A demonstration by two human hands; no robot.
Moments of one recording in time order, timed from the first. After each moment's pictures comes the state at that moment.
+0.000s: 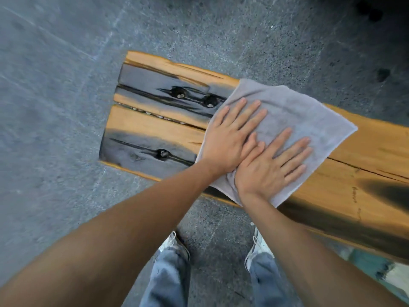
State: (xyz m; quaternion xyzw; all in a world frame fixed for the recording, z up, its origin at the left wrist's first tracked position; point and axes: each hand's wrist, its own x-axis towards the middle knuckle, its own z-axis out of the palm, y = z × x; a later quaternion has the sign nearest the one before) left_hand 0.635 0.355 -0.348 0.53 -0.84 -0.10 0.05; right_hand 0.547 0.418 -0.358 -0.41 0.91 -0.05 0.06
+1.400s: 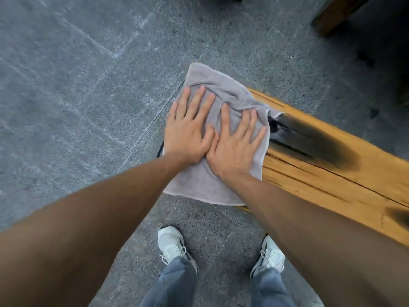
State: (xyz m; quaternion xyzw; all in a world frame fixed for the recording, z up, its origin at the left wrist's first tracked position) left_hand 0.857 0.325 -0.354 0.66 -0.73 -0.13 0.09; right_hand 0.727 0.344 -0.352 -0.68 0.73 0.03 0.06
